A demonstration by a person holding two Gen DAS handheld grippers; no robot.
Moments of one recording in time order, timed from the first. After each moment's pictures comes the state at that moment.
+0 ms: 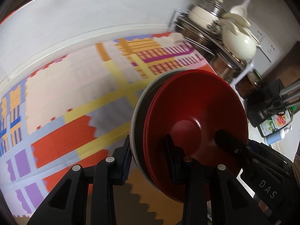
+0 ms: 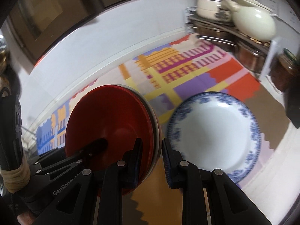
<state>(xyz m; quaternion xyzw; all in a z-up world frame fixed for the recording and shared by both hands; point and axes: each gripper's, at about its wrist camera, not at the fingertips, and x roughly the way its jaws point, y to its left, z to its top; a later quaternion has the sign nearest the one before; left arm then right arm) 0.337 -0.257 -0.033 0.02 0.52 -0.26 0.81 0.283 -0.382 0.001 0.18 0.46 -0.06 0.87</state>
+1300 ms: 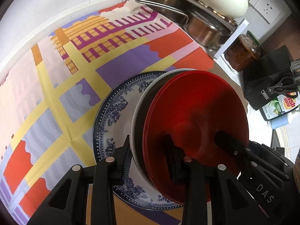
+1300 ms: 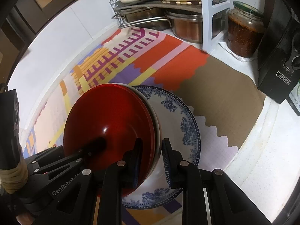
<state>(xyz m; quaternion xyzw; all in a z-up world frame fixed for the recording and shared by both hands) 0.349 -0.408 -0.092 0.10 0.58 -0.31 0.75 0.269 -0.525 -0.058 0.25 0.49 -0.15 0.82</state>
